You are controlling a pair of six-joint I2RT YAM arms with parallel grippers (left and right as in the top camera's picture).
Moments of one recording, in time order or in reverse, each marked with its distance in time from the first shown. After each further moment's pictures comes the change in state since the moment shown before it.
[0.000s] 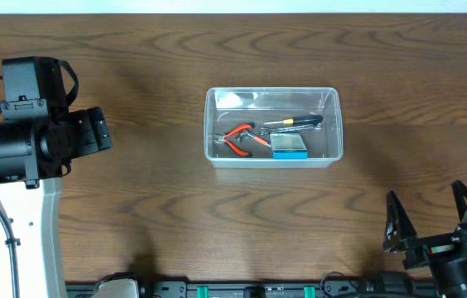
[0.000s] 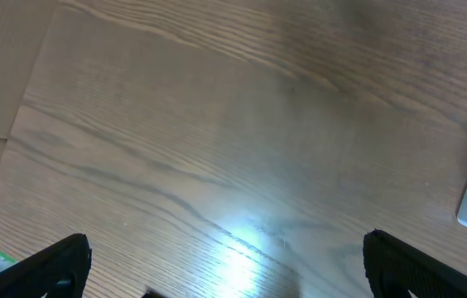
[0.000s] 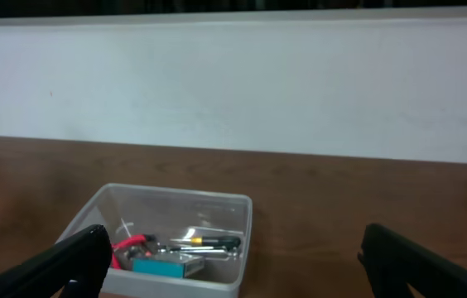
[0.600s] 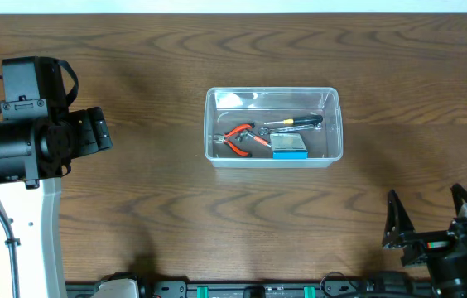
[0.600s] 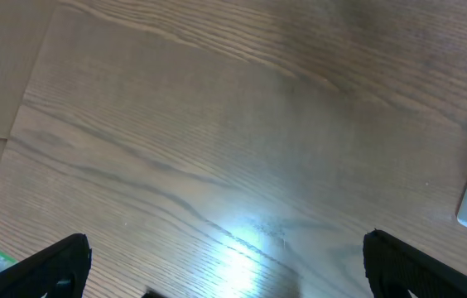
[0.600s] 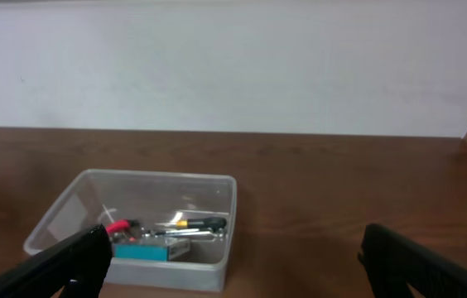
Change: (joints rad) left arm 0.000 0.000 0.000 0.000 0.000 0.000; right arm 0.000 -0.030 -0.060 -0.013 0.058 -0.001
